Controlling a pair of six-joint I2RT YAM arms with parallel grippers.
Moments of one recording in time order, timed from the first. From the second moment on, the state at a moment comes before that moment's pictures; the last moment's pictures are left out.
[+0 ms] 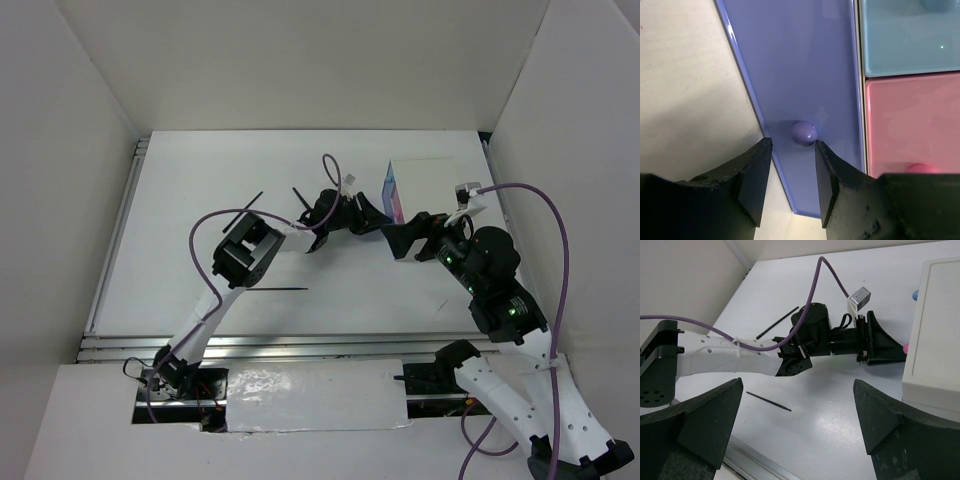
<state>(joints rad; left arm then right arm) -0.66 2.55 1.69 0.66 0.45 -1.17 0.40 0.62 0.86 -0.36 -0.09 0.41</state>
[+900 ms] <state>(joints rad) -0.66 2.57 1.69 0.72 0.44 -1.19 0.40 0.62 0.84 -0.36 -0.09 0.41</state>
